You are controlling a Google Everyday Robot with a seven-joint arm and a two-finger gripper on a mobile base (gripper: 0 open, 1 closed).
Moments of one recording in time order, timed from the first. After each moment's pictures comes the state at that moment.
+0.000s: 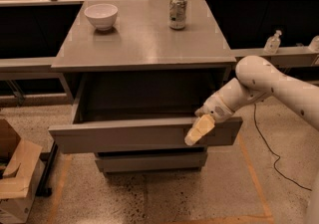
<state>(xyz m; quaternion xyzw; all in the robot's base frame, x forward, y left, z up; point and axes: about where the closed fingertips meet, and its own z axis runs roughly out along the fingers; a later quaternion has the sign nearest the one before) 0.564 -0.114 0.665 -0.48 0.80 0.31 0.14</state>
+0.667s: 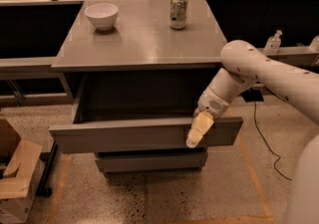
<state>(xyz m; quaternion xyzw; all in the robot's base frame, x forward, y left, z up) 0.538 -0.111 0.682 -0.53 0.80 0.28 0.04</state>
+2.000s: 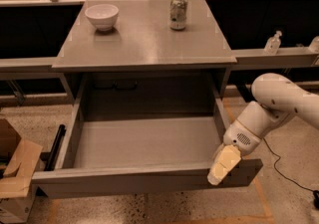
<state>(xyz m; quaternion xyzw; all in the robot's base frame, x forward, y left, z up) 0.423 -0.165 0.661 -0.43 0.83 0.35 -0.03</state>
